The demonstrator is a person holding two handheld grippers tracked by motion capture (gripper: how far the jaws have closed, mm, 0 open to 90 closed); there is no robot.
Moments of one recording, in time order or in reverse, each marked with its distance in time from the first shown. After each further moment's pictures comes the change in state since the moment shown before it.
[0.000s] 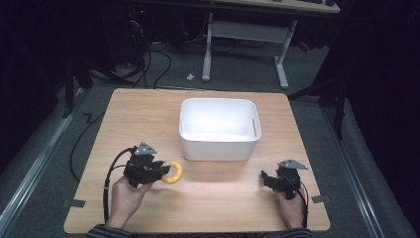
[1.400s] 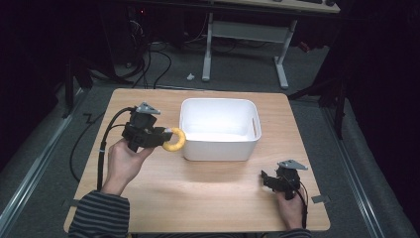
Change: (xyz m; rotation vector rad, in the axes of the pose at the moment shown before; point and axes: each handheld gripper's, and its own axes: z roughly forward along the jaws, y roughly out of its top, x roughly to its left) left arm -0.009 0.103 -0.040 -0.013 0.060 0.090; right arm 0.002 0.000 0.000 -0.002 -0.013 0.014
